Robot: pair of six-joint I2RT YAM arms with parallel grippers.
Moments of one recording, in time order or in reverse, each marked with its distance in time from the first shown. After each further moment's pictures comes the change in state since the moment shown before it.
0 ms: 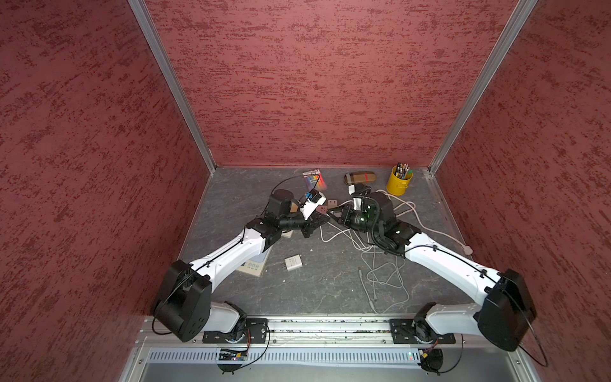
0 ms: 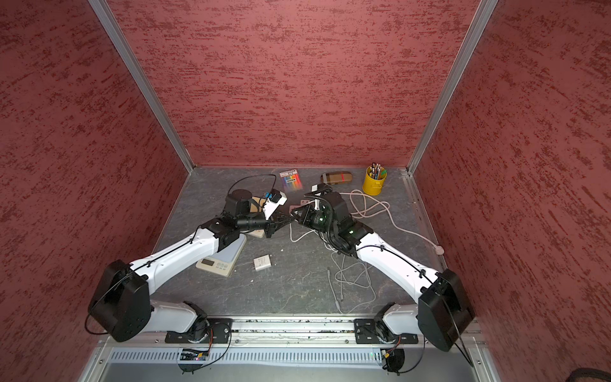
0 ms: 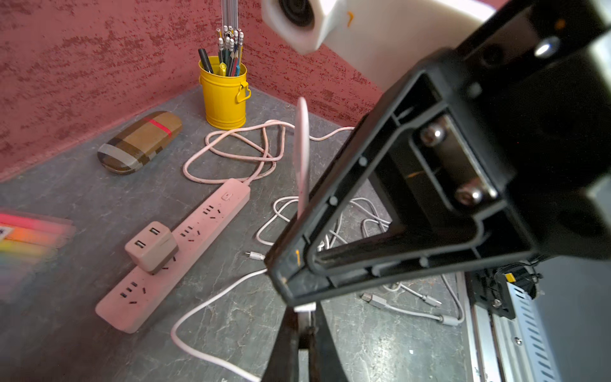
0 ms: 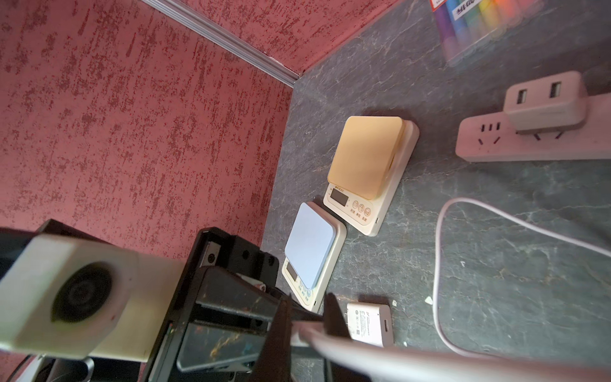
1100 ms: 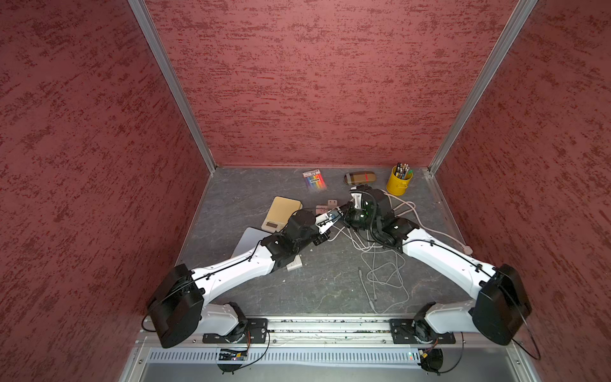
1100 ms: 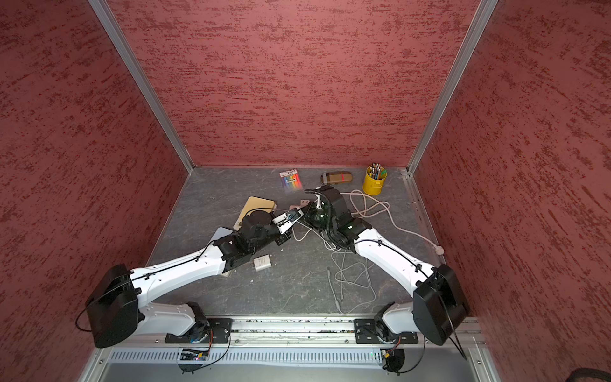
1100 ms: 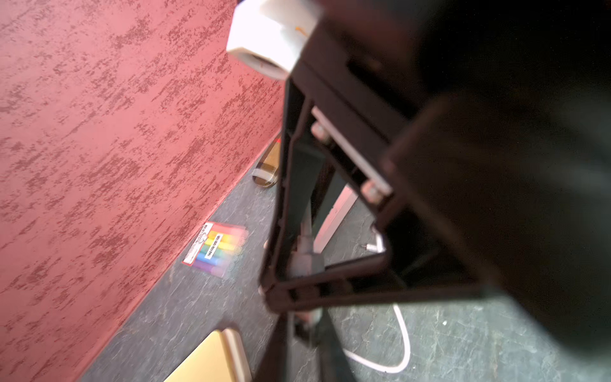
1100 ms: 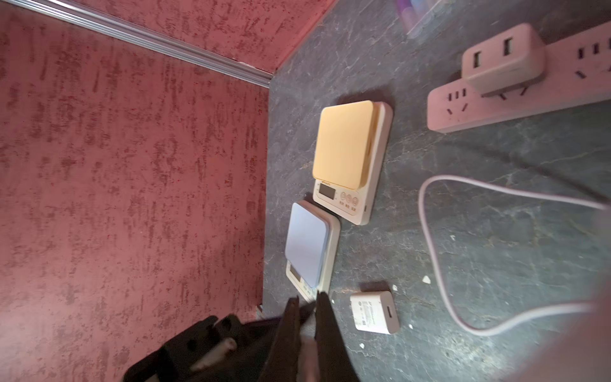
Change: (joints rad) left arm -0.312 -0.057 -0.088 0.103 -0.818 0.367; right arm -0.017 0.046 0.041 -0.103 0.008 0.127
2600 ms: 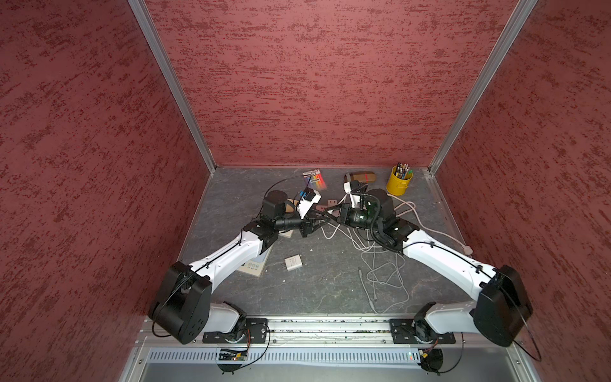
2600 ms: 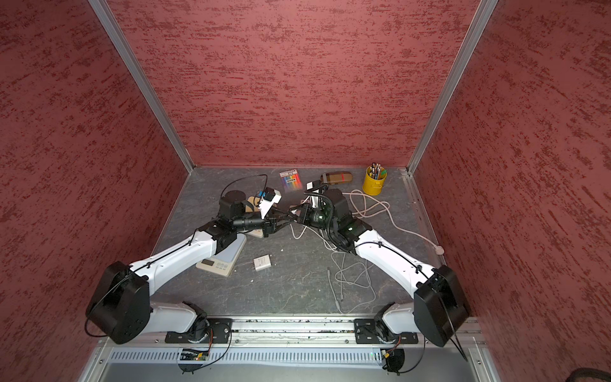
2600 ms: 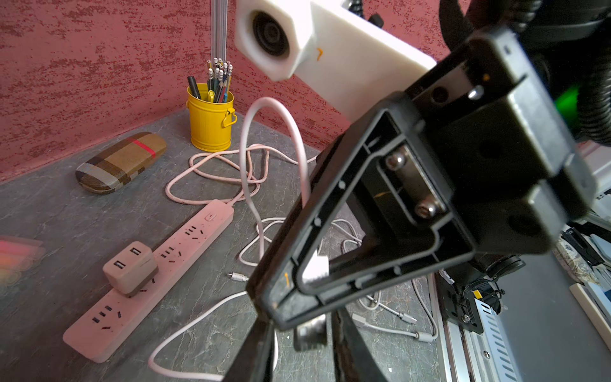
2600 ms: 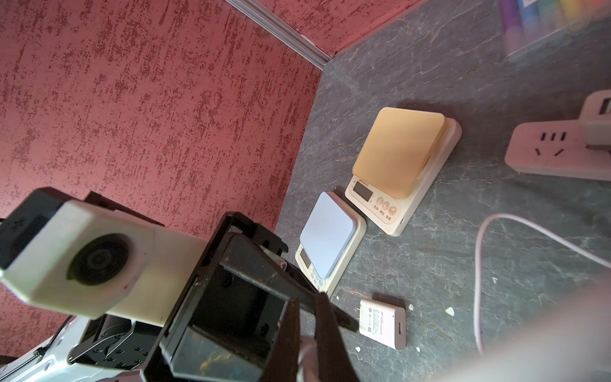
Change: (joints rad) left arm 0.358 0.042 0.026 0.057 0.944 -0.479; right arm -0.003 -0.008 -0.023 0.164 -0.150 -0.177
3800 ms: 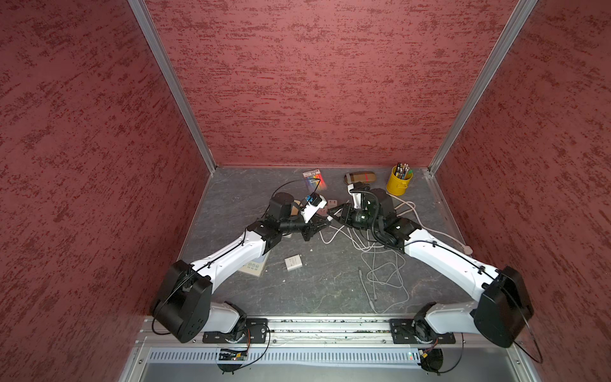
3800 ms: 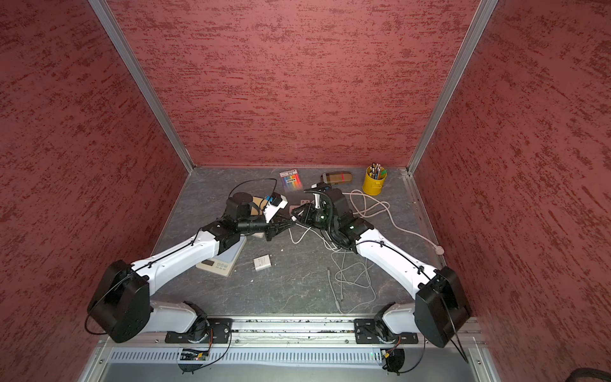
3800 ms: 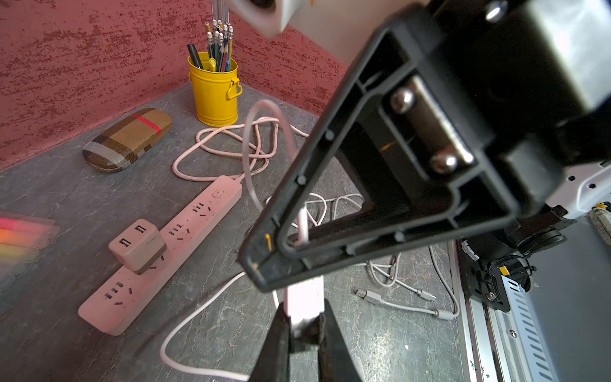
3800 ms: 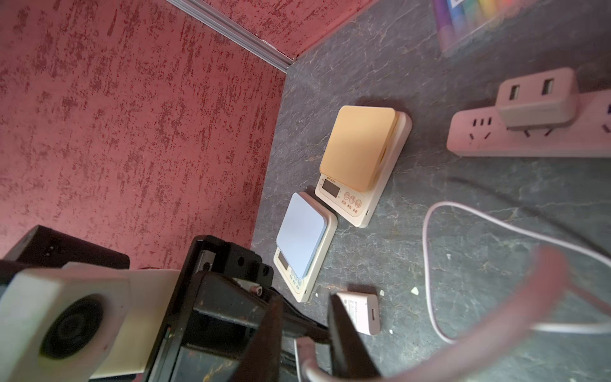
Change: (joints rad) left arm -0.050 0.010 0.023 -0.129 -0.100 0.111; right arm -0.018 -0.011 0.022 -0.134 0.084 -0.005
